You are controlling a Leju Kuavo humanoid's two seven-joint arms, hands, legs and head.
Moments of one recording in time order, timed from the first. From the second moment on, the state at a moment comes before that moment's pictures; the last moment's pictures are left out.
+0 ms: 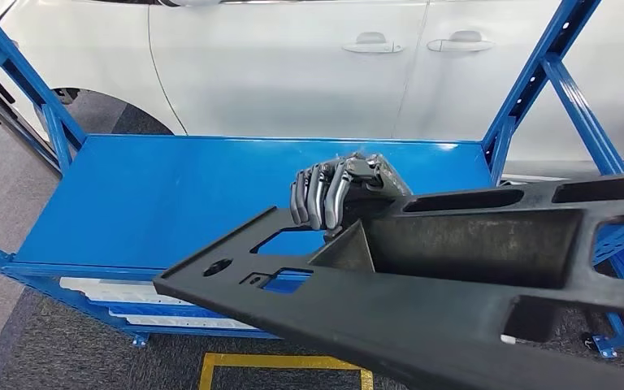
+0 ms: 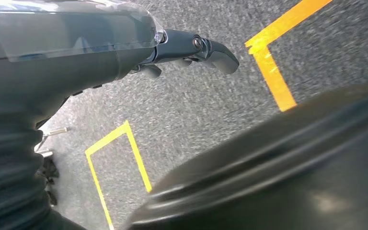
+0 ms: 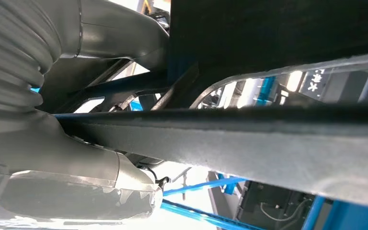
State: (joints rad) left arm -0.02 -0.13 0.61 -0.17 -1.13 0.05 -0.06; right arm -0.49 -0.06 0.41 -1.87 -0.53 0.59 -0.26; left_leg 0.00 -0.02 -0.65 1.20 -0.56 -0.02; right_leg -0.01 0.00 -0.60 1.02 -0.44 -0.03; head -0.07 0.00
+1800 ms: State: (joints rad) left arm -0.02 -0.14 0.61 -0.17 -1.13 0.05 -0.06; right arm -0.41 -0.17 0.45 -1.92 -0.50 0.54 -0.30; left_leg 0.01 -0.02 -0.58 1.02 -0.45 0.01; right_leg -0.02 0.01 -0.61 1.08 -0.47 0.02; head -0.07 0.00
